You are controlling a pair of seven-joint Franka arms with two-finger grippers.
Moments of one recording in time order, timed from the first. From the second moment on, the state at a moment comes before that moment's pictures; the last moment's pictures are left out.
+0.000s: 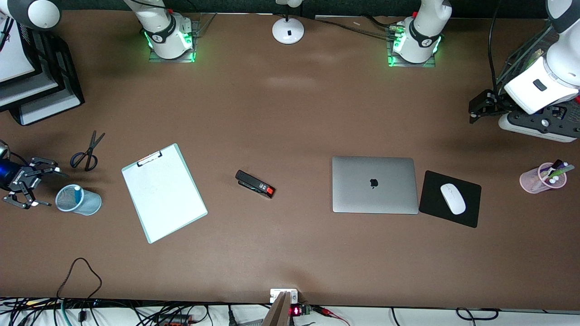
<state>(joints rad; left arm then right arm) -0.03 0.04 -0.08 -1.59 0.04 1.62 0.14 -0.53 0.86 -0.08 -1.27 1.14 1.52 -2.29</state>
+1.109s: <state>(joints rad) -0.03 0.04 -0.08 -1.57 0.04 1.60 0.14 -0.33 0.60 -0.08 -1.26 0.72 1.60 -1.53</state>
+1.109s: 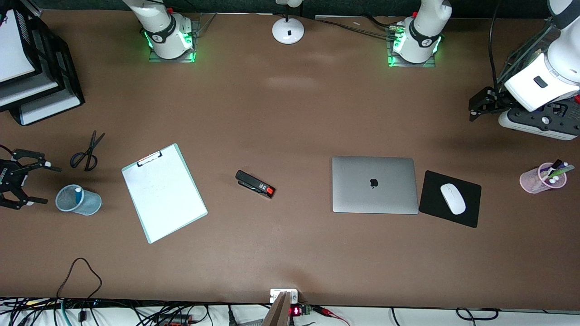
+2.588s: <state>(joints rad) -0.08 0.04 -0.03 -1.57 0.04 1.60 0.15 -0.02 0.32 -0.08 -1.28 0.28 1.46 -0.49</state>
